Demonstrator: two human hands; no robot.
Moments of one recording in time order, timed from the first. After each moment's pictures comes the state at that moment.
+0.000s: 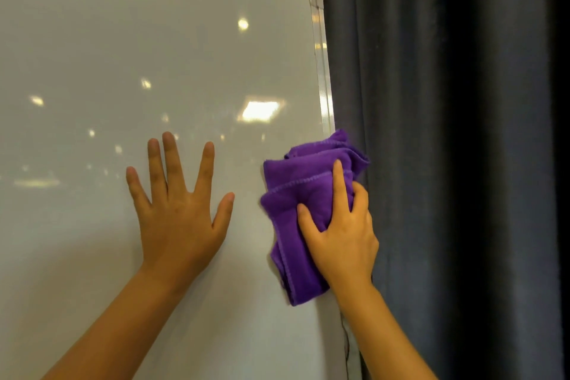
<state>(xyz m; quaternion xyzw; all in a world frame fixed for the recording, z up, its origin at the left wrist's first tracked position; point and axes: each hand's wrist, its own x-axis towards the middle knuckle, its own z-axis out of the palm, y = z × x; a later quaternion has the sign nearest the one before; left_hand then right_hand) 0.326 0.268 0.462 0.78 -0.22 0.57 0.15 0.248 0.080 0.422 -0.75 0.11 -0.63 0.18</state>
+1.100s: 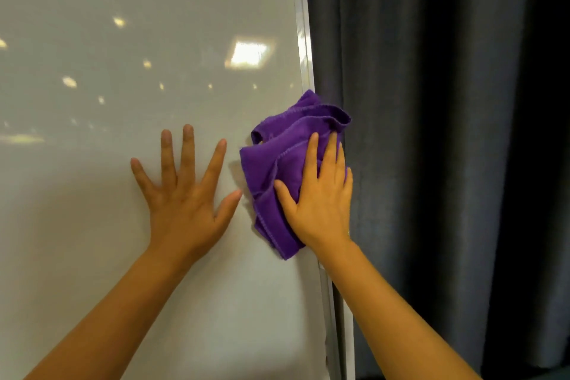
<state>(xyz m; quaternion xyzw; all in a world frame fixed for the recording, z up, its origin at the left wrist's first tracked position) 0.292 0.271 0.365 0.79 -0.30 0.52 0.11 0.215 0.099 0.350 -0.82 0.14 -0.55 0.11</state>
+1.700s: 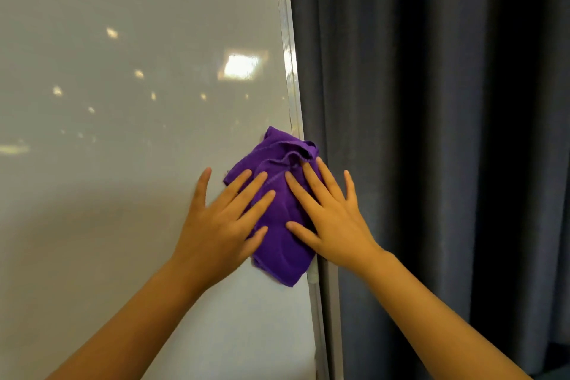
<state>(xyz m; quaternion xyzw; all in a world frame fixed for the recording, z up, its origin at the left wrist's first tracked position) 0.253 0.248 0.370 0.69 -0.48 0.54 -0.03 0.164 0.058 0.353 -0.90 0.02 -0.43 -0.09</state>
